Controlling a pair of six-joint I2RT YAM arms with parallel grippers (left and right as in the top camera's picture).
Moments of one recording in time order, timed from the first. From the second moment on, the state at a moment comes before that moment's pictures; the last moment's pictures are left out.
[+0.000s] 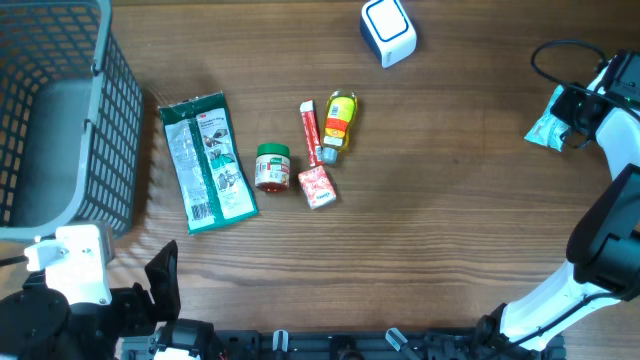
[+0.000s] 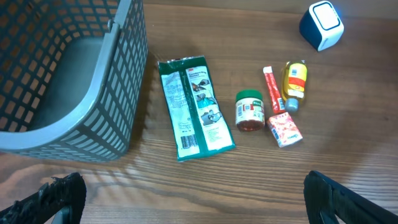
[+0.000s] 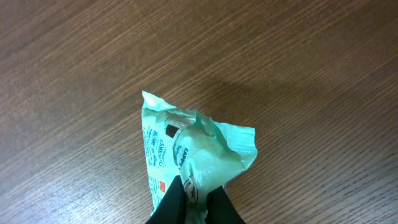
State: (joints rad) left arm -0.16 0.68 1.55 -1.53 -0.15 -0.16; right arm -0.44 1.95 1.36 -0.40 -0.02 0.18
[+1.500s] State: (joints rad) left arm -0.16 0.68 1.55 -1.53 -0.15 -0.16; right arm 0.59 1.97 1.36 -0.42 0.03 0.73
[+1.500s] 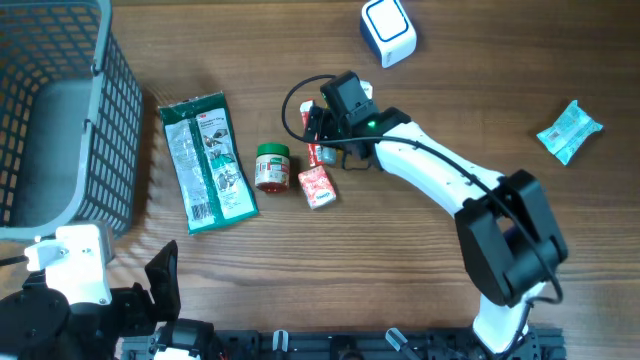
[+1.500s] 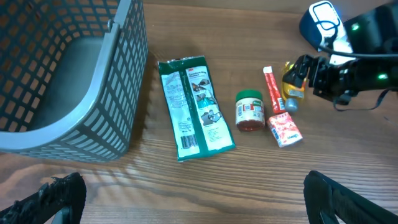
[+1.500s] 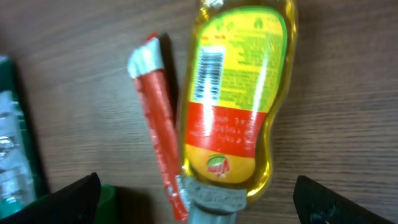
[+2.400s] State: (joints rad) left arm -0.16 0.68 1.55 -1.53 -0.15 -0.16; right arm 0.59 2.10 1.36 -0.30 0.12 0.69
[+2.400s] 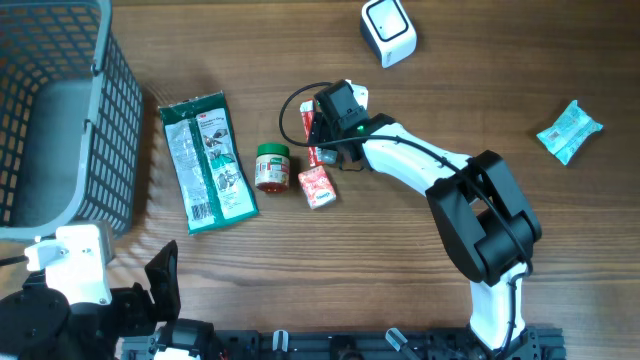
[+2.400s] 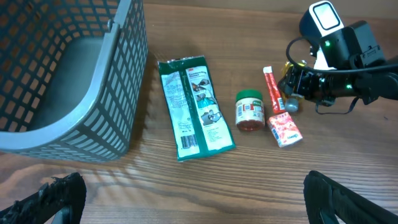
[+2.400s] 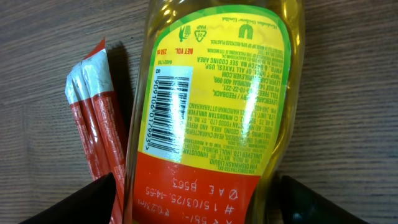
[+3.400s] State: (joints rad) left arm -0.16 0.68 1.55 -1.53 -0.15 -0.16; right arm 0.52 2.09 1.40 -0.53 0.09 0.58
